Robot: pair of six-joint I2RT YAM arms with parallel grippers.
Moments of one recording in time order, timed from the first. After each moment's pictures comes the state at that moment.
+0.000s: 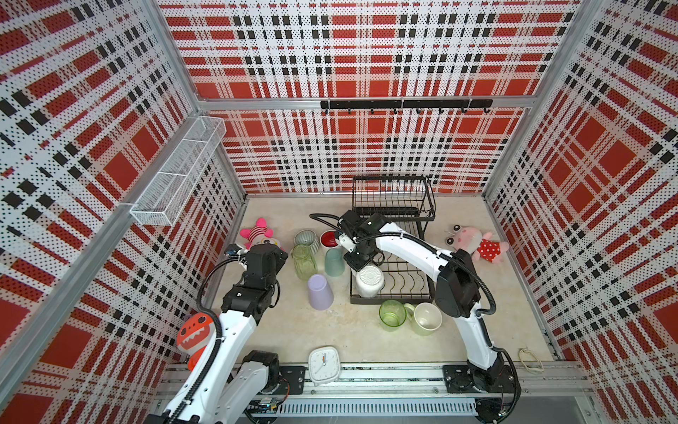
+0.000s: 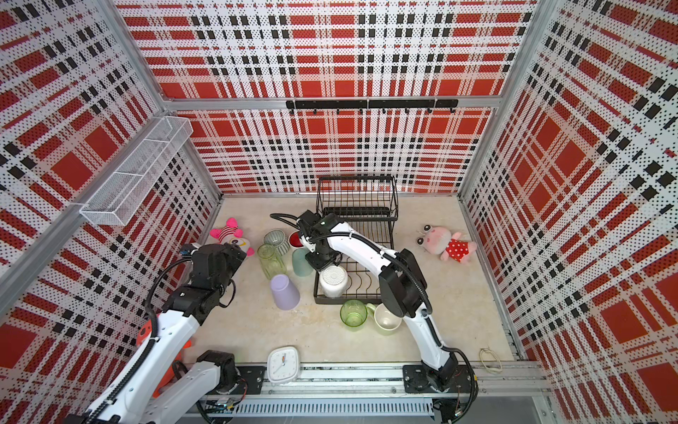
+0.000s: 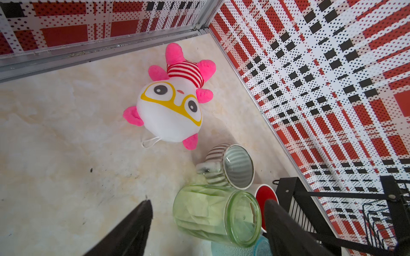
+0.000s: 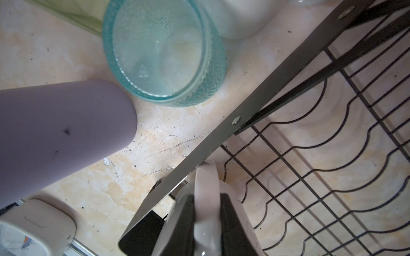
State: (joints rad) left arm -0.15 0.86 0.71 -0.44 -0.38 -1.00; right arm 0.82 2.19 2.03 -1.15 -0.05 0.06
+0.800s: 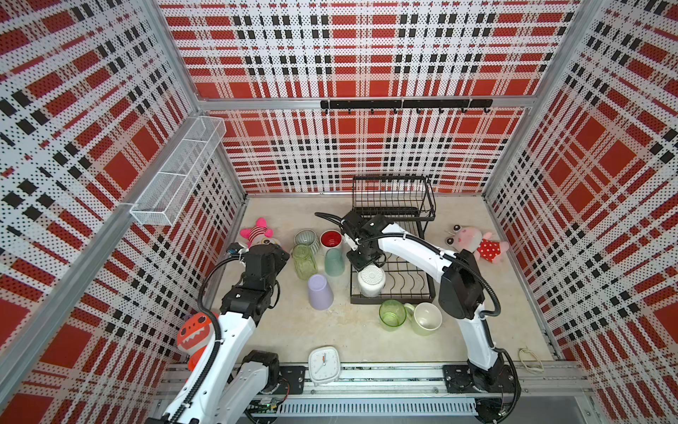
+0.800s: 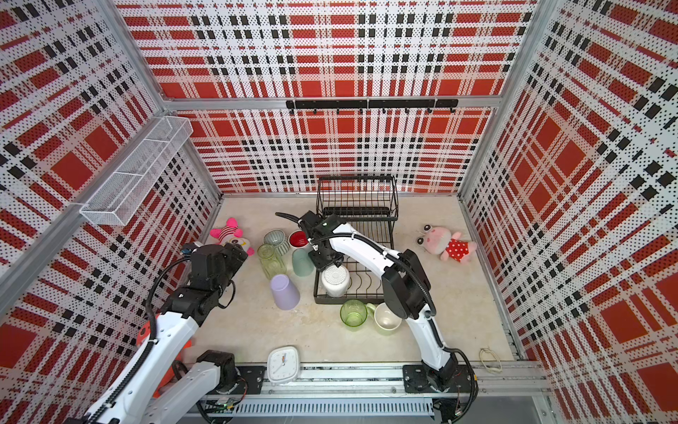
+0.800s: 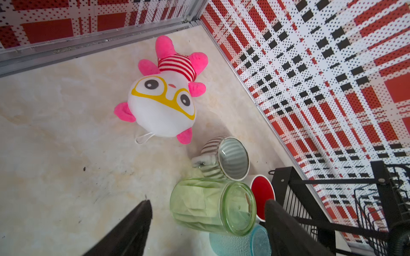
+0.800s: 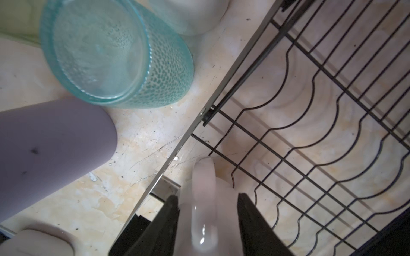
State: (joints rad) left arm -0.15 0.85 0.71 -0.44 -0.31 -0.96; right arm 0.82 2.12 1.96 -1.13 0.05 0.18
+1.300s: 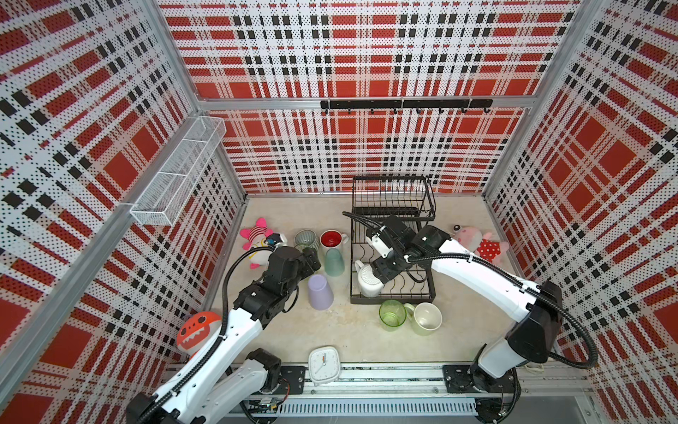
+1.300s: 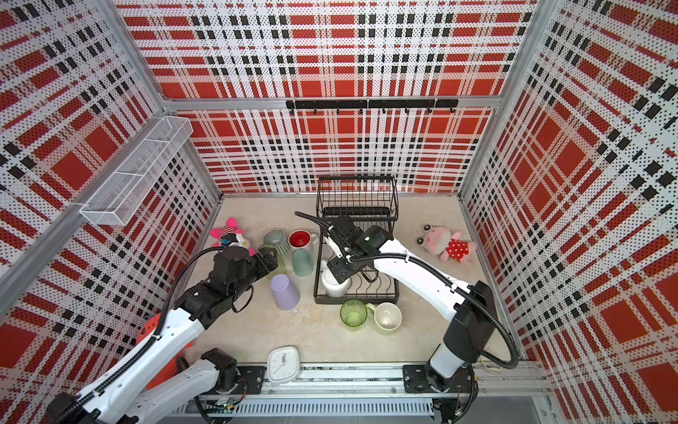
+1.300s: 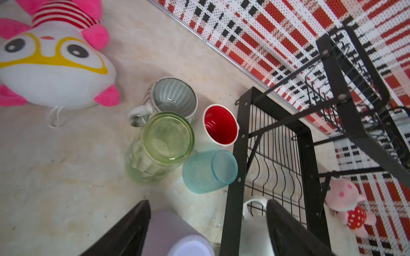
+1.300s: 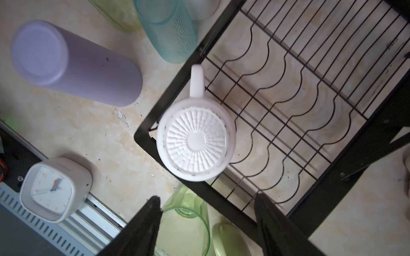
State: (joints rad) left arm -0.47 0.89 0.75 -0.43 -0.26 -0.79; right arm 0.83 1.59 1.48 -1.05 0.05 0.14
